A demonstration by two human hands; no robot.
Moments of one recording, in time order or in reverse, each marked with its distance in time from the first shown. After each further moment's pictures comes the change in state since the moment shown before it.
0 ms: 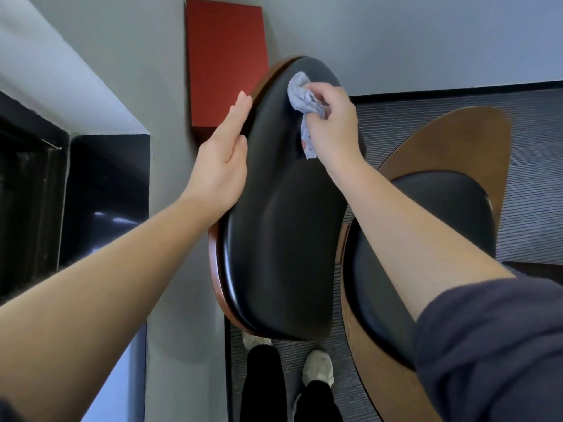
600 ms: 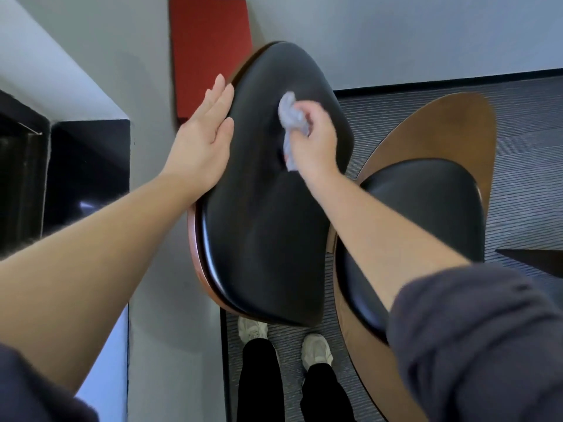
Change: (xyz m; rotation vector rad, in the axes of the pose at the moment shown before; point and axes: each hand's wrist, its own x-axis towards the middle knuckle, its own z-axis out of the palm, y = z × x) left_hand 0.001 0.003 -0.002 0.278 -0.030 0.041; right_hand -0.032 0.032 0.003 0.070 0.090 0.077
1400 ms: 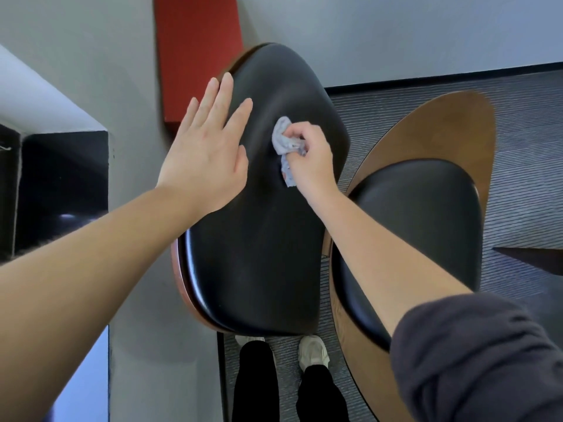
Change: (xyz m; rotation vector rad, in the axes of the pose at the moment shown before) left_hand 0.009 0.014 0.015 0.626 -0.034 0.273; right_hand 0.003 0.024 -0.012 -0.064 -0.098 -0.030
